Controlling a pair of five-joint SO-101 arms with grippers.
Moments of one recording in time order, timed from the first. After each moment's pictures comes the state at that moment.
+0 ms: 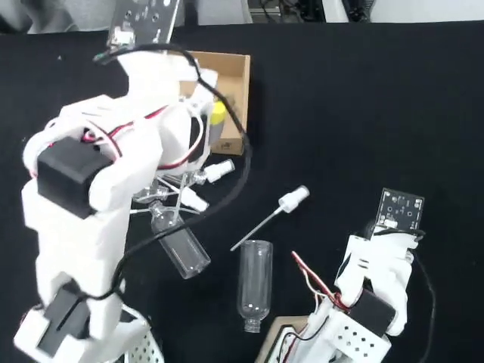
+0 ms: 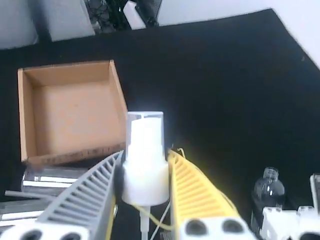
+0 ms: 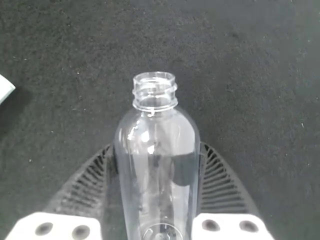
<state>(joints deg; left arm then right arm) 23.6 -15.9 -42.1 100.7 10.2 34.4 -103.1 88.8 69.7 17.4</state>
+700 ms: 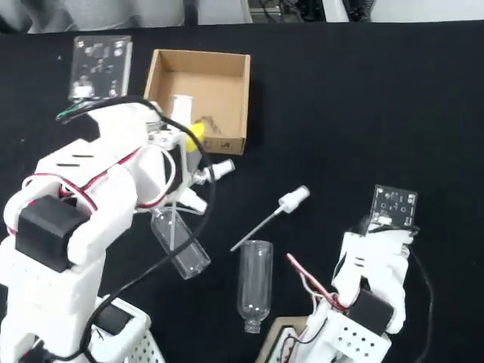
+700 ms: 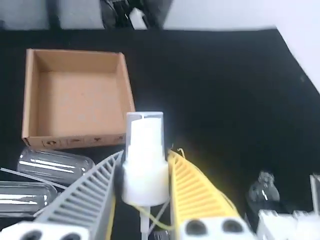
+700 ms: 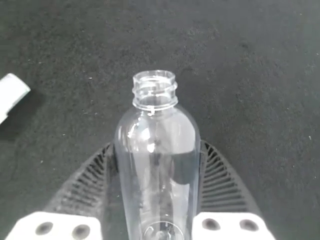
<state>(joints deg) 20.2 -41.5 -3.6 82.5 15.7 30.7 -103.1 88.8 68.4 17.3</state>
